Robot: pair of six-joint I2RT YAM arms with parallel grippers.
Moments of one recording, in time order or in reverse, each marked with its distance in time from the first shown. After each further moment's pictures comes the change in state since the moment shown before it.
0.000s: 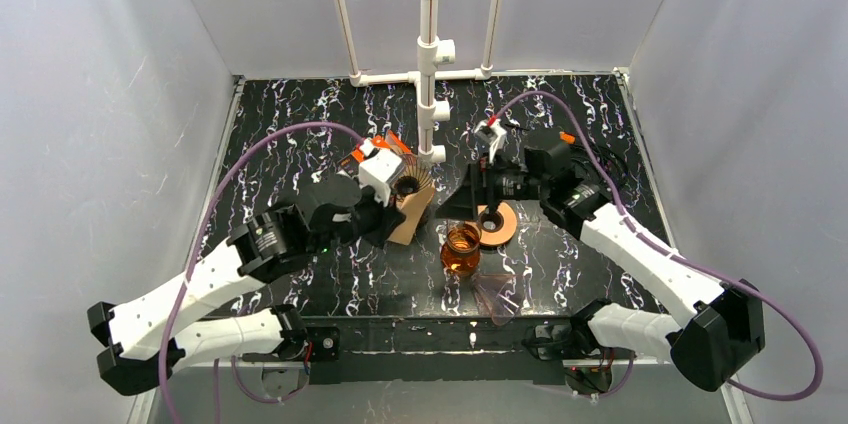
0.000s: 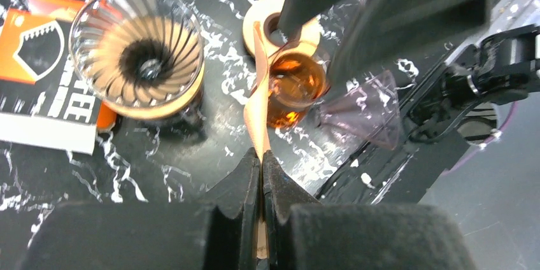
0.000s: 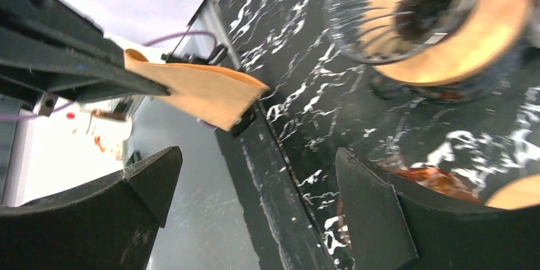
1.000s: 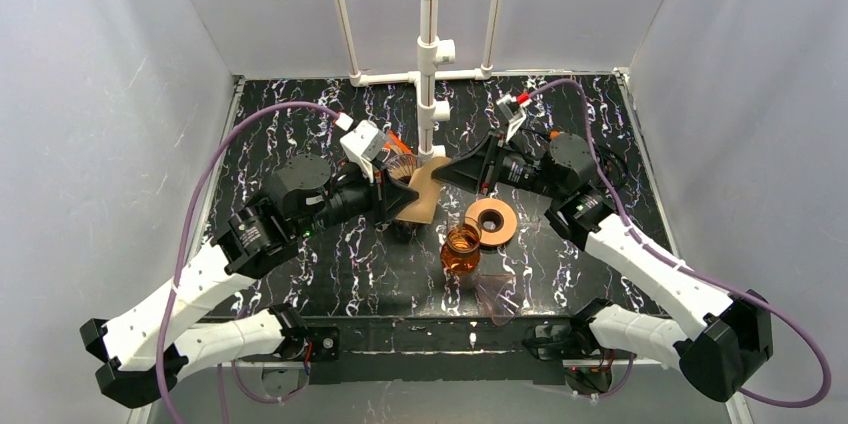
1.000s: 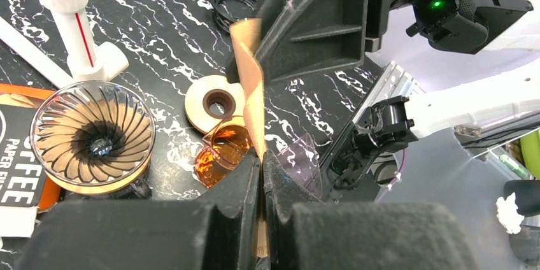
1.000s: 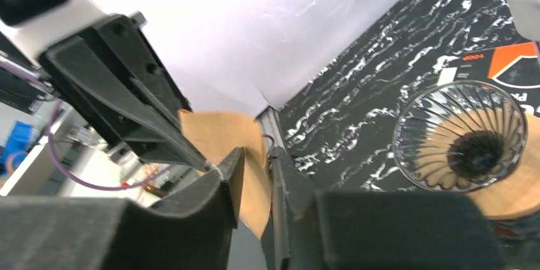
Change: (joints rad) left arm 0.124 0.017 0.097 0.195 0.264 -0.053; right arm 0.071 -0.045 -0.048 0.510 0.099 0.301
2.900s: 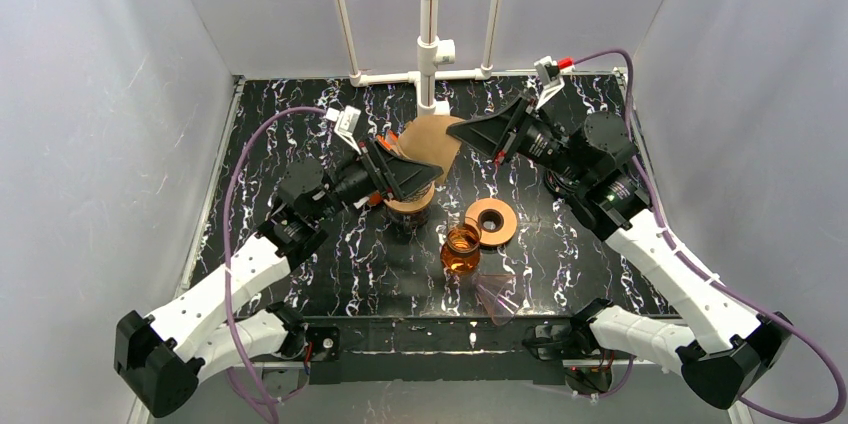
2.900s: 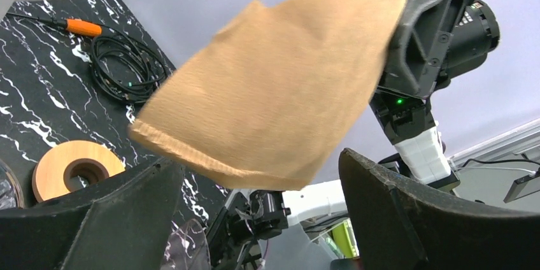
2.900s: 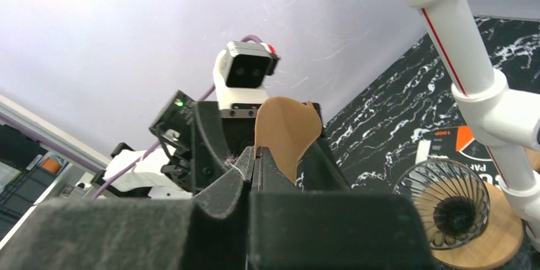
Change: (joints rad) left arm 0.241 0.048 -0.380 0.815 0.296 -0.612; right arm -0.020 -0.045 0.243 -0.161 0.159 0.000
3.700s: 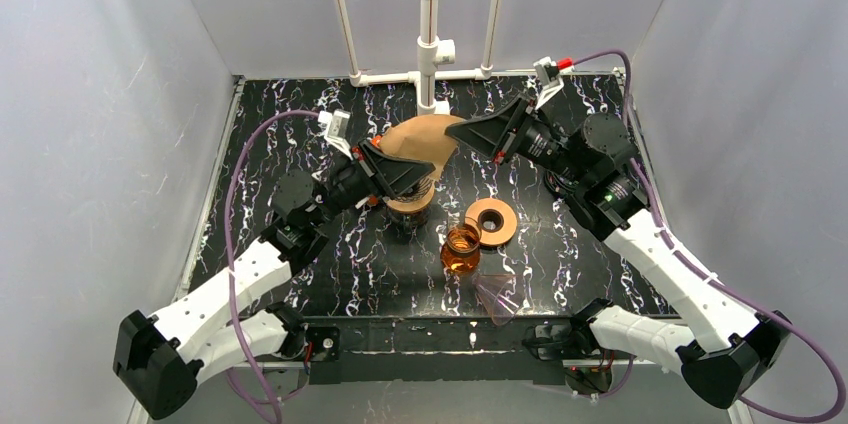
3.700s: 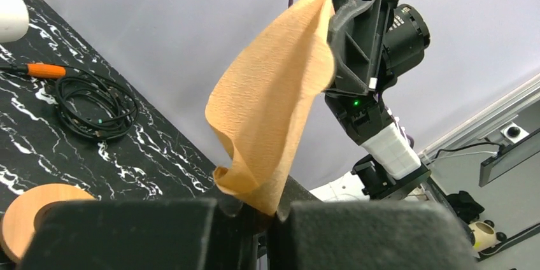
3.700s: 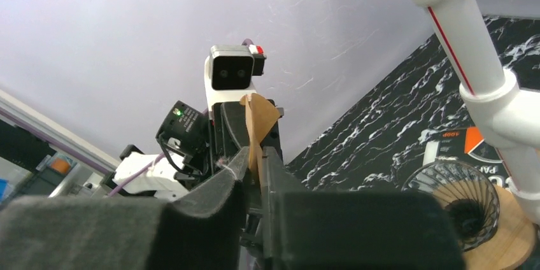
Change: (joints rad) left arm 0.000 0.010 -0.063 0.254 0.017 -0.041; right arm 0.000 0.002 0.000 0.043 -0.006 0.039
